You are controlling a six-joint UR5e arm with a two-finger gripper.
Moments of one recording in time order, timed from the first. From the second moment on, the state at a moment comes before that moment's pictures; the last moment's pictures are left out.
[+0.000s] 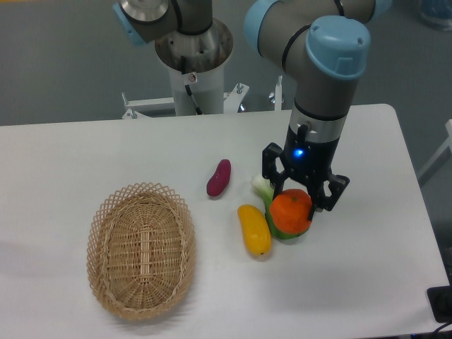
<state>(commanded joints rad) 2.55 -1.87 -1.39 -1.21 1.34 1.18</state>
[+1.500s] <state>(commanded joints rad) 2.17 -1.90 -1.51 -1.08 1.44 0.55</state>
